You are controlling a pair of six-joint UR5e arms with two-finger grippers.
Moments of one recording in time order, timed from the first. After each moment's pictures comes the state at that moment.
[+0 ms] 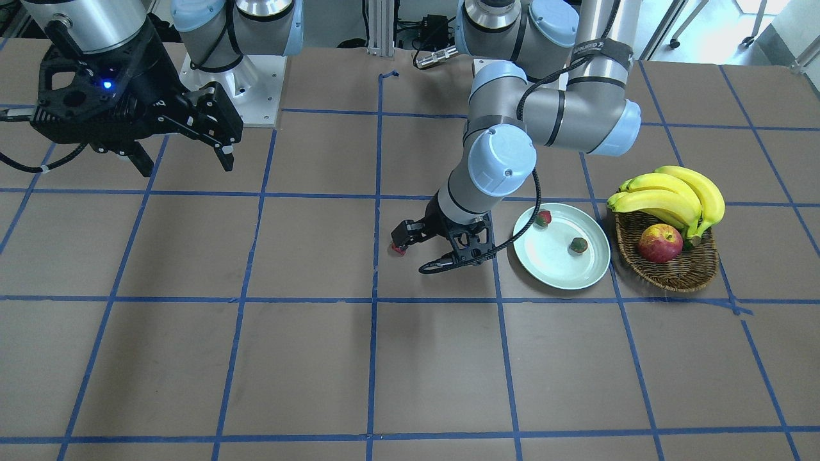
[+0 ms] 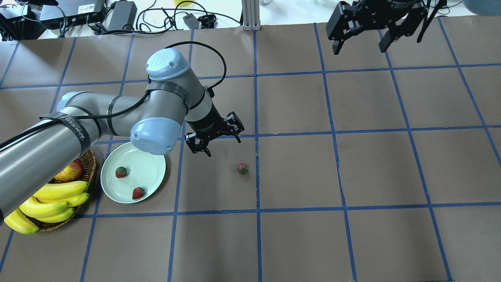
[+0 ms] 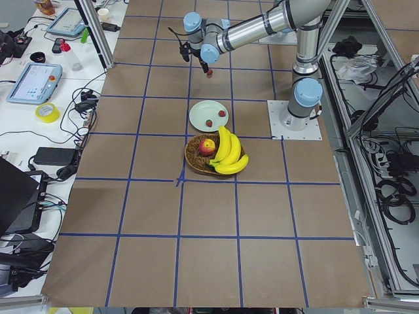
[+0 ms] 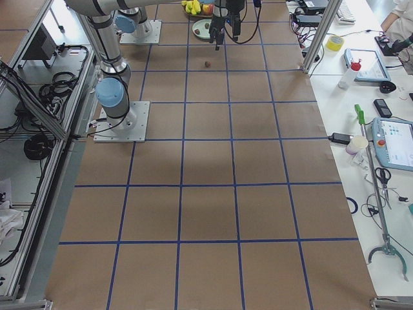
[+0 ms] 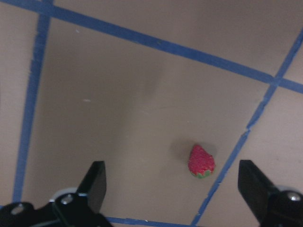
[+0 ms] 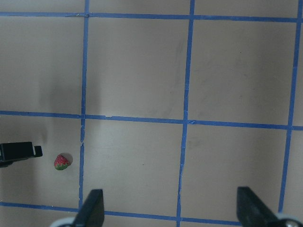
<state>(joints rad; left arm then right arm) -1.77 -1.87 -1.88 -1.07 1.32 -0.56 1.59 -1.49 1.36 -1.53 -1.50 -0.03</state>
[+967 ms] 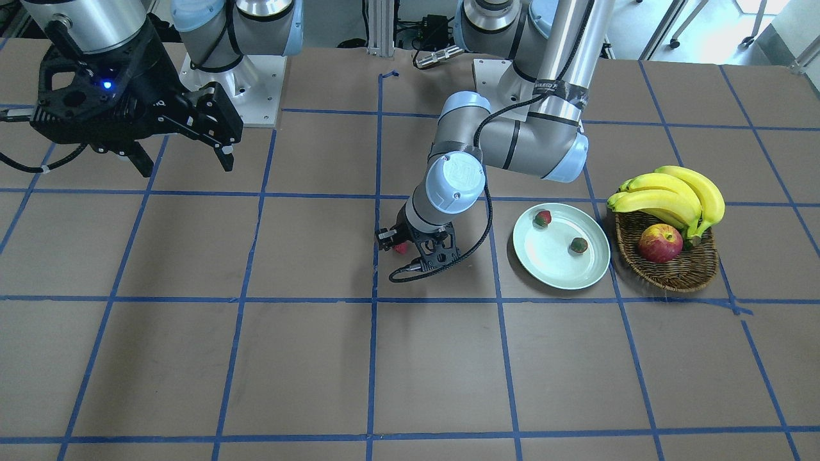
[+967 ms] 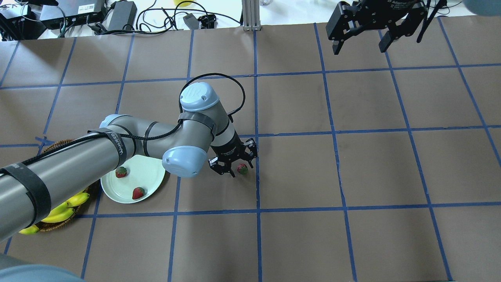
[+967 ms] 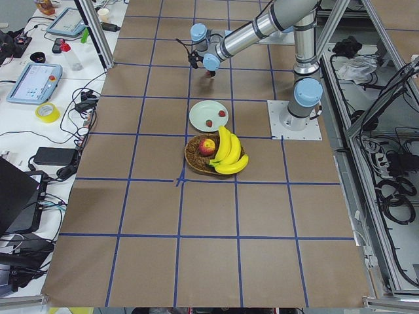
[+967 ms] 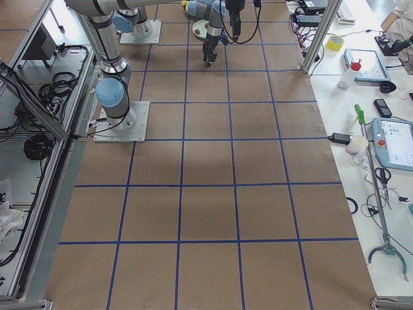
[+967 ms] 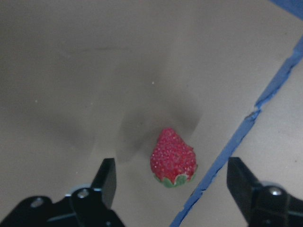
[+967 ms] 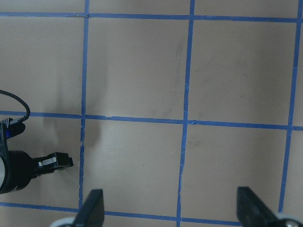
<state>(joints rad) -1.84 -1.97 -1.95 -0.93 1.30 -0.64 1.59 -1.49 1.36 -1.53 -1.50 -0.03</state>
